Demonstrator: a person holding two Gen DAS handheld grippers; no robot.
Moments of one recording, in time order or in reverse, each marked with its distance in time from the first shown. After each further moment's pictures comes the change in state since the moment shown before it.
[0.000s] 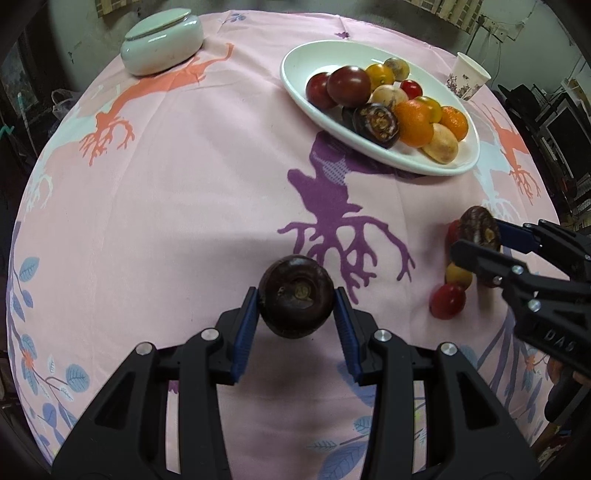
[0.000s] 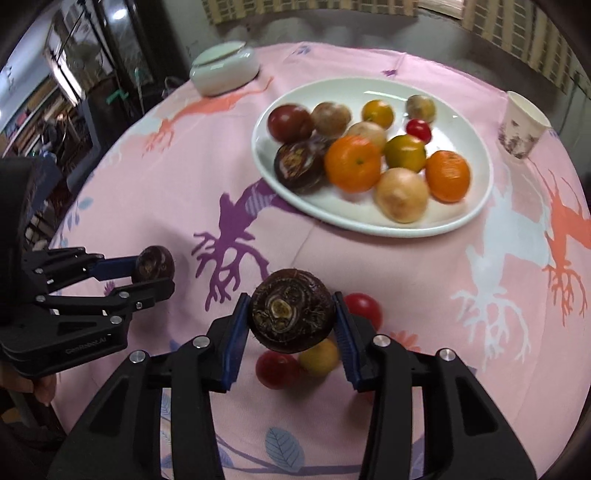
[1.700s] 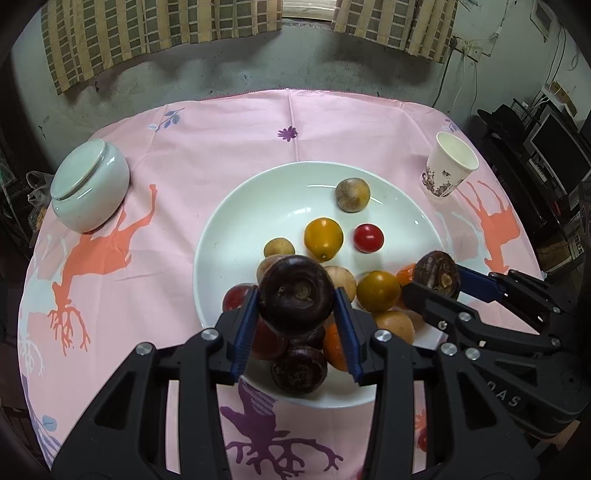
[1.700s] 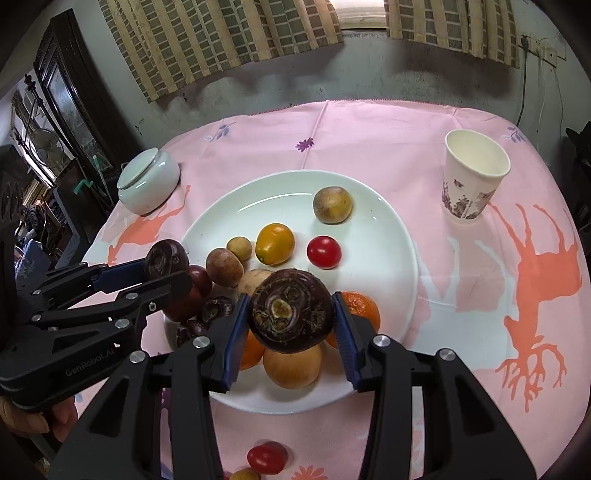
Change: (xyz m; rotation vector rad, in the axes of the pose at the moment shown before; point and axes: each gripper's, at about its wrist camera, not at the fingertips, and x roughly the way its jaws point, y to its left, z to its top) left arm 0.010 -0.073 0.167 0.111 -0.158 -0.015; right arm 0.009 -0.092 0.104 0.203 -0.143 -0.024
